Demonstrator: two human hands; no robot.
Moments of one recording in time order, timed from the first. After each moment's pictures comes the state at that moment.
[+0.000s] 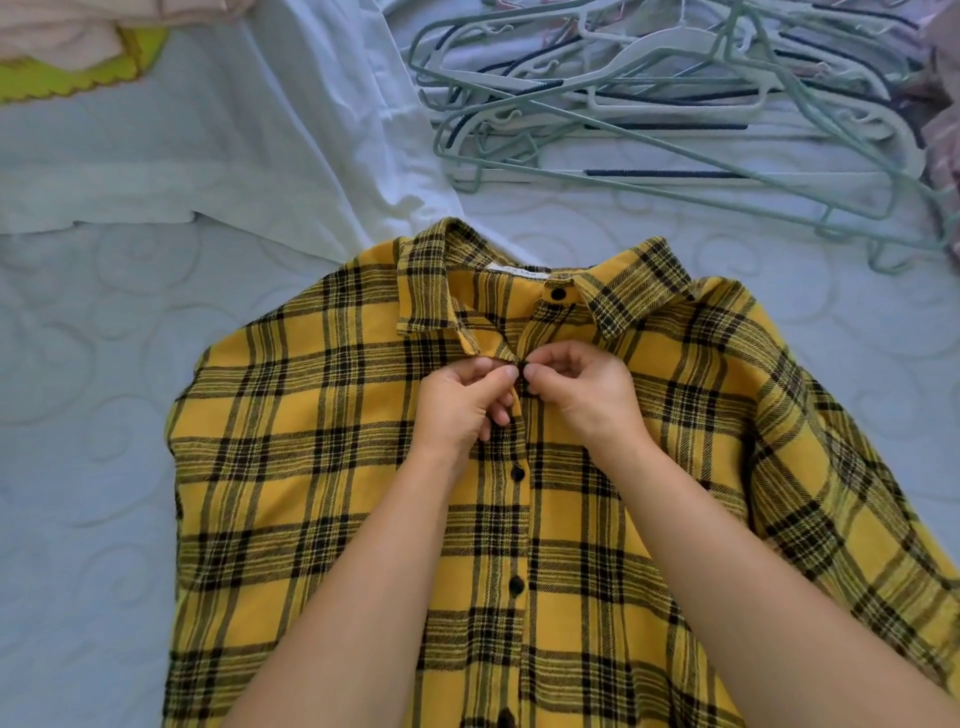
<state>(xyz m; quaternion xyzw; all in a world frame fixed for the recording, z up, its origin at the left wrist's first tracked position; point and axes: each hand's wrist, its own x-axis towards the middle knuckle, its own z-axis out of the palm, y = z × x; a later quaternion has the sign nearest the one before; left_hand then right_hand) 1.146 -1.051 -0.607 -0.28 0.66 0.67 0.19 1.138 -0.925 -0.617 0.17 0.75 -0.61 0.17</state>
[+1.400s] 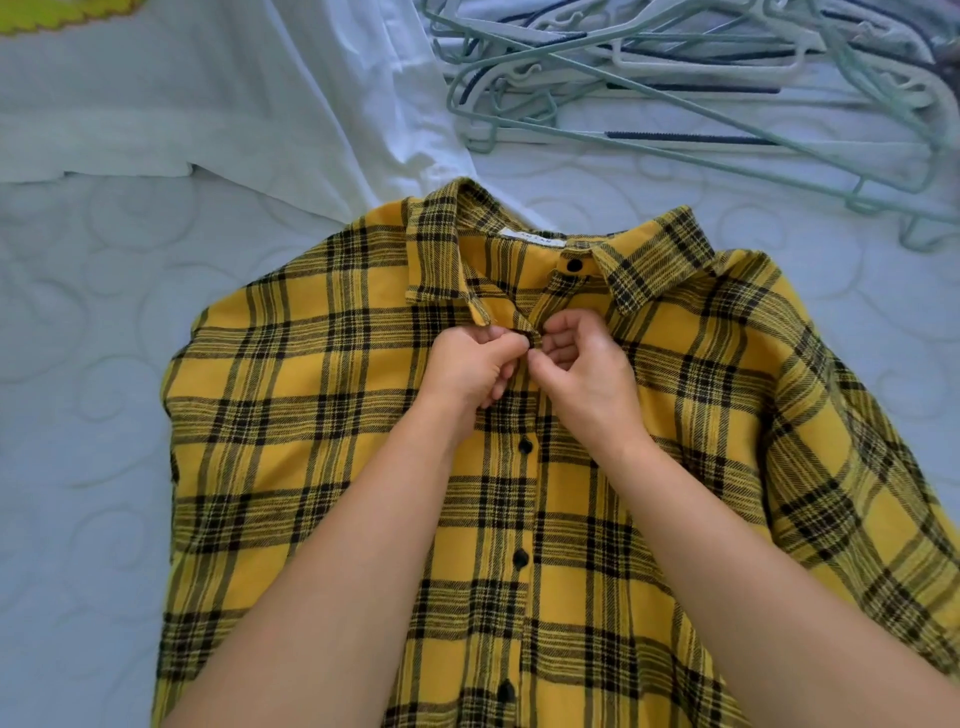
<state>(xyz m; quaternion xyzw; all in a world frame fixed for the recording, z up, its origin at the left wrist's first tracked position) 1.138 -1.053 -0.609 -0.27 0.69 0.63 0.23 1.153 -0.937 -0.616 0.10 0.86 -0.48 0.12</state>
